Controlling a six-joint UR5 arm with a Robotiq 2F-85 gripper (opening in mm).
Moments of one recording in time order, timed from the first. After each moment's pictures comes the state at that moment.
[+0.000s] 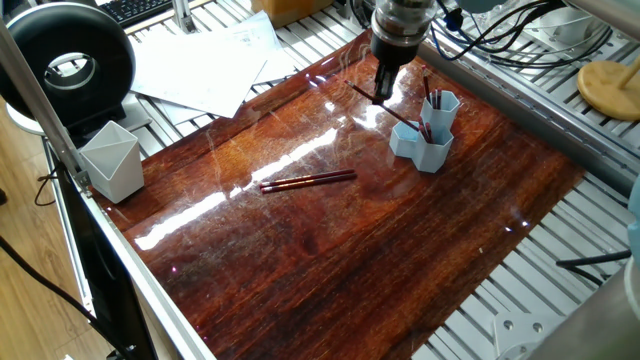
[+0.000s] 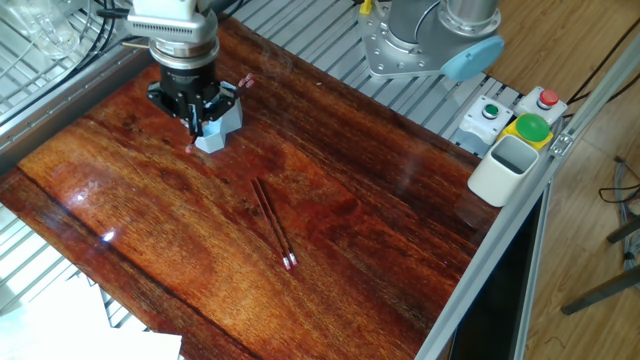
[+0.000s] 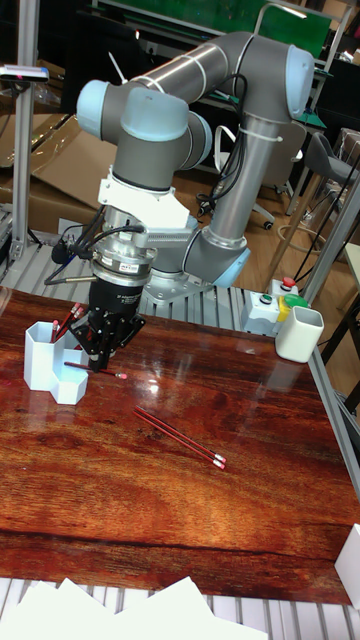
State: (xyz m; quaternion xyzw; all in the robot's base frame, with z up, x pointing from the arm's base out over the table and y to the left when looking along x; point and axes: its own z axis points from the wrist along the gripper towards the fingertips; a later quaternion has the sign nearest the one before) arm 0.535 -0.105 0.117 -0.31 0.95 -0.04 0.05
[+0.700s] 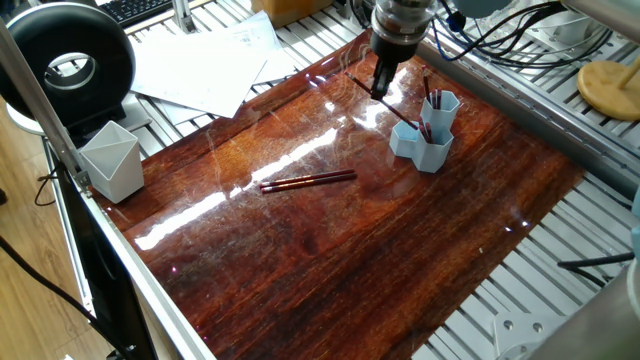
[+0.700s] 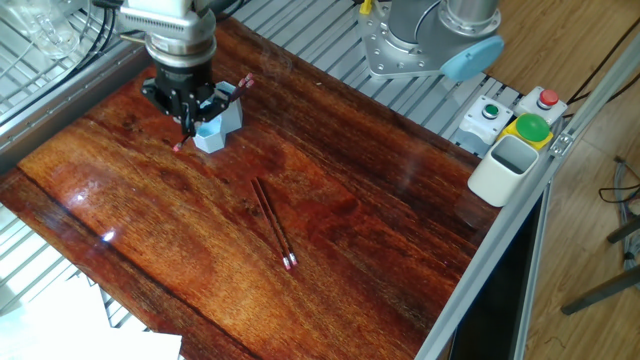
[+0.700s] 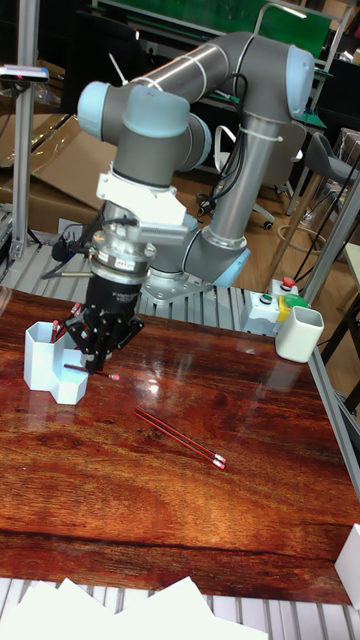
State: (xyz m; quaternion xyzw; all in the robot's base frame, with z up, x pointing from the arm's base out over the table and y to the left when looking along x) arm 0.538 -0.113 0.126 -0.27 0.96 -0.04 0.08
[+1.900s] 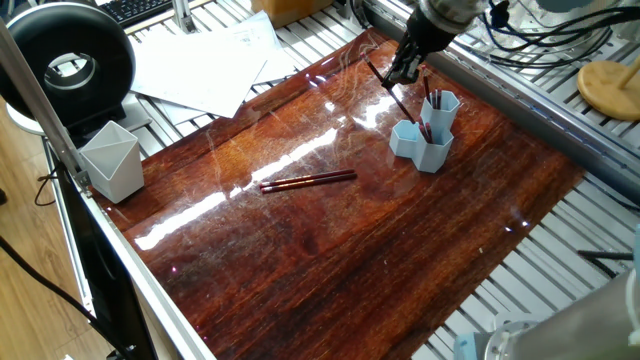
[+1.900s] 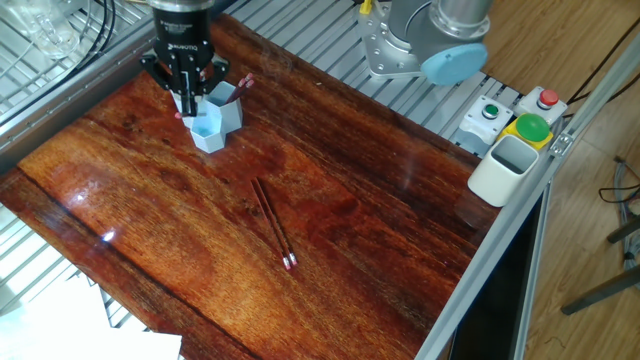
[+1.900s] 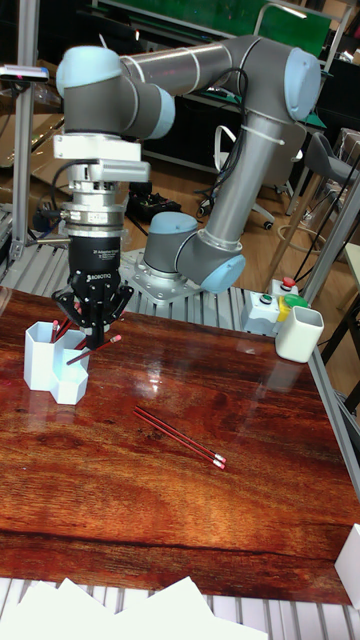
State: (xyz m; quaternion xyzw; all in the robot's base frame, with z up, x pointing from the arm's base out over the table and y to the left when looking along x) arm 0.528 -0.113 0.156 -0.32 0.92 0.04 0.21
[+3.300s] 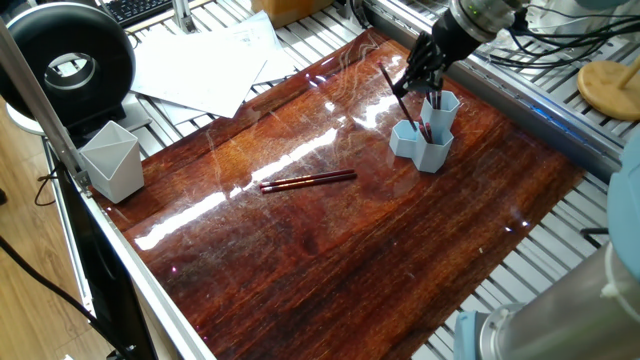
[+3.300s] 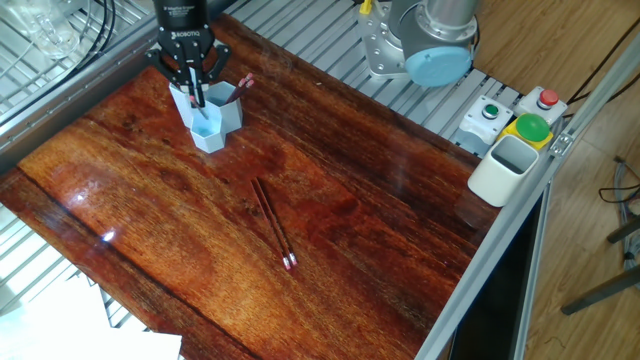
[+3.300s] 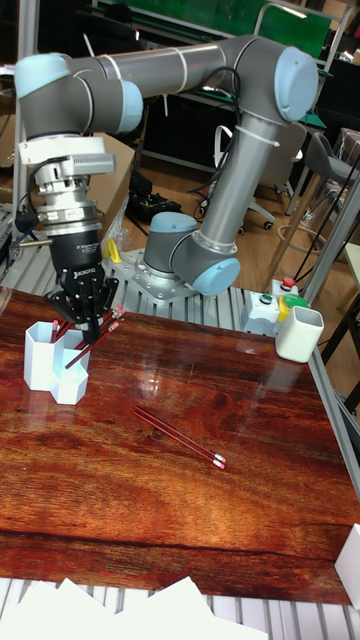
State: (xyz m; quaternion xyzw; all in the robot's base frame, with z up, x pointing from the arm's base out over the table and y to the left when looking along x) arm 0.503 -0.119 0.146 -0.40 0.88 0.10 0.25
